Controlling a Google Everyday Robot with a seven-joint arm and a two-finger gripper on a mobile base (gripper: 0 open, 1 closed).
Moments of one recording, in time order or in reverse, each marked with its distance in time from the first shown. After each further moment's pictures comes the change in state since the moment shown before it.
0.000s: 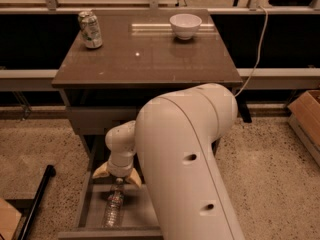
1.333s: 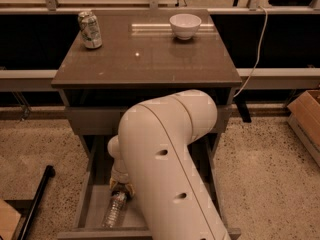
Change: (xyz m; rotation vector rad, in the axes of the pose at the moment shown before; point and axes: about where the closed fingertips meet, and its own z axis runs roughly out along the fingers) arm -0.009 -0.025 0.056 0.083 0.037 0.119
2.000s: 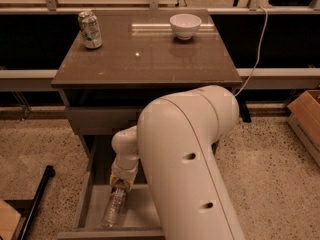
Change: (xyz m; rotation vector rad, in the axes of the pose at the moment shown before) arm 0.011 0.008 -0.040 -0.101 -0.022 -0.024
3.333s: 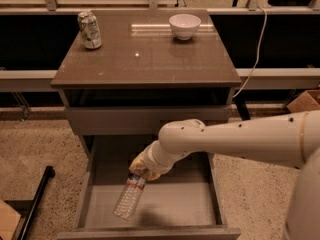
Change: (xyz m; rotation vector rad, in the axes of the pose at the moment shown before) arm 0.035 -0.068 -0.173 -0.290 -0.172 0.045
